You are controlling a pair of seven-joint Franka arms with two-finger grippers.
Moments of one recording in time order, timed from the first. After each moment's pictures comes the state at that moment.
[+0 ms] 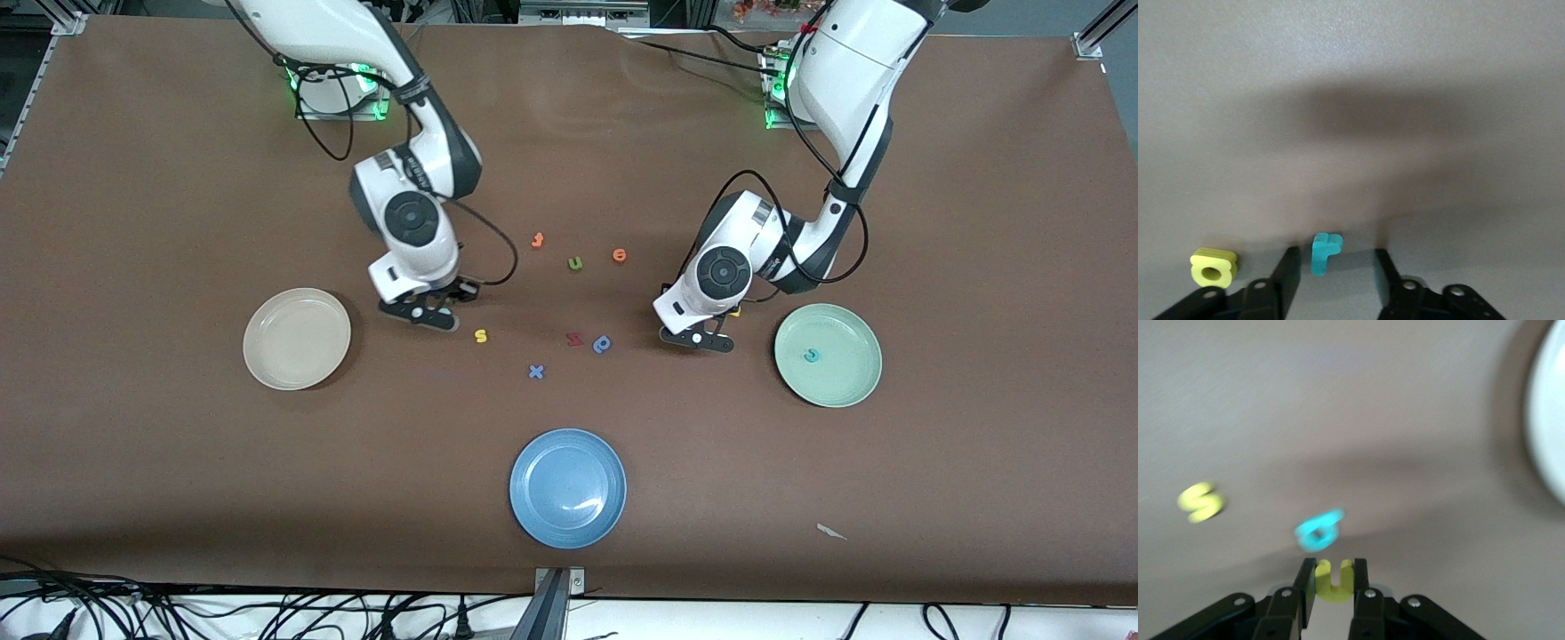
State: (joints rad) left arm -0.36 0.62 -0.15 -1.86 0.04 2.23 -0.35; right arm 0.68 0.48 -0.20 -1.95 0.01 2.30 0.66
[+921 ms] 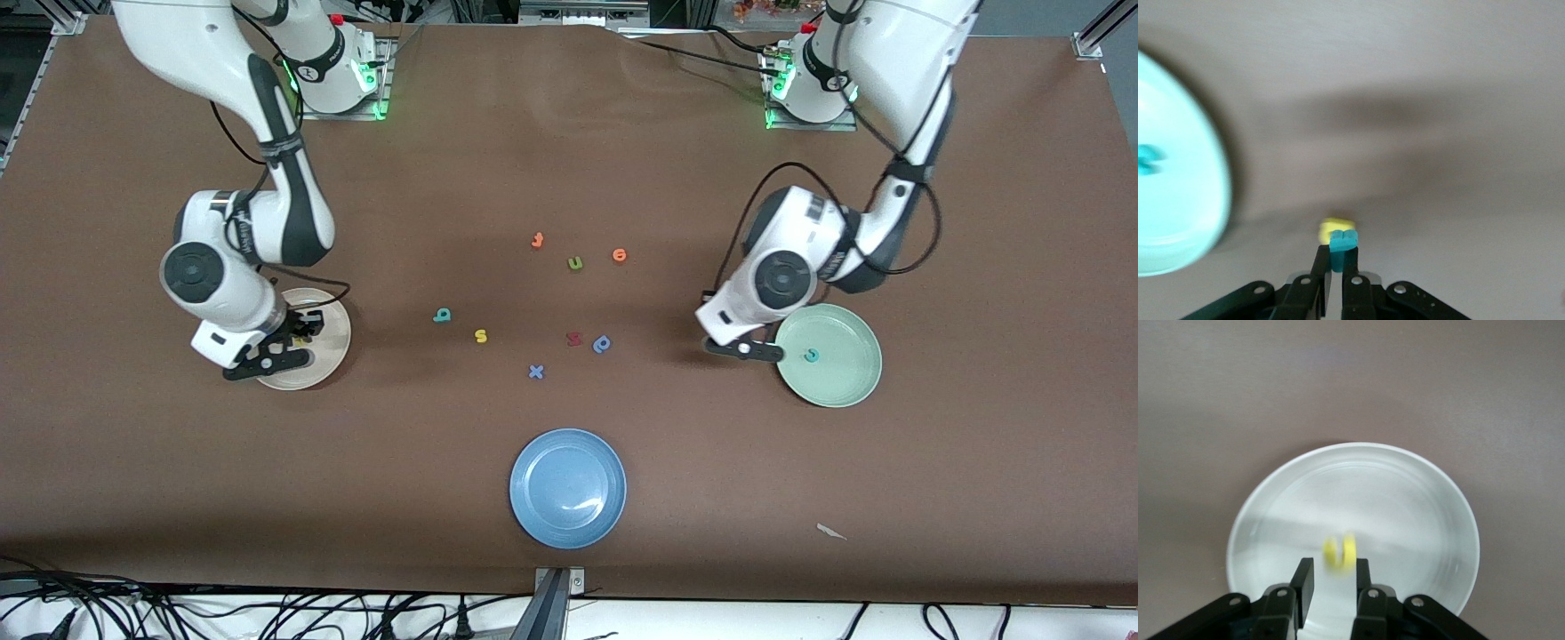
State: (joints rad) left arm -0.23 0.49 -0.13 -1.83 0.05 2.06 -0.24; right arm 0.52 0.50 -0.45 -1.96 0.19 2.35 -0.27
